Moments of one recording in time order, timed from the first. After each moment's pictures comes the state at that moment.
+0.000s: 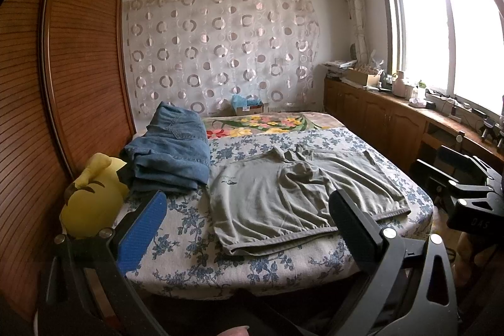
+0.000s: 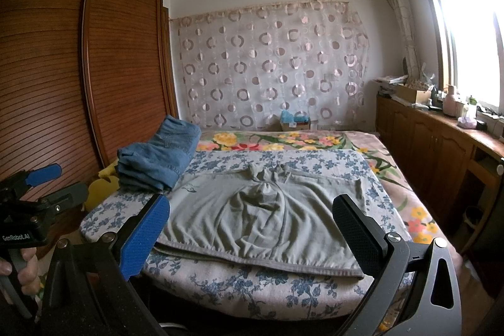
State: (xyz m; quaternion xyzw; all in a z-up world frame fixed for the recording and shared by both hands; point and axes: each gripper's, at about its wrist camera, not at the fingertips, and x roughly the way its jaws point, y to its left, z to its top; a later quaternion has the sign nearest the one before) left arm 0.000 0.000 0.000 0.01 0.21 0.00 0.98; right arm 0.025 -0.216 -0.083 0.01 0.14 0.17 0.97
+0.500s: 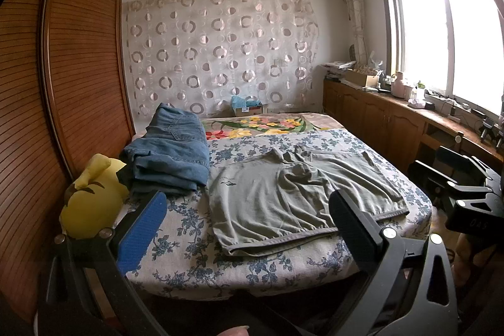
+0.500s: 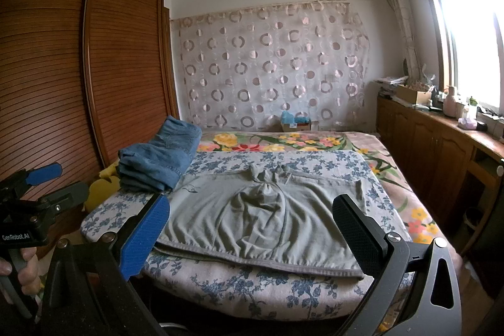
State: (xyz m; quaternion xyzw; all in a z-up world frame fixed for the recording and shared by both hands) left arm -0.001 0.000 0.000 0.01 0.21 0.00 0.98; right arm 0.025 -0.216 -0.082 0.01 0.14 0.18 0.97
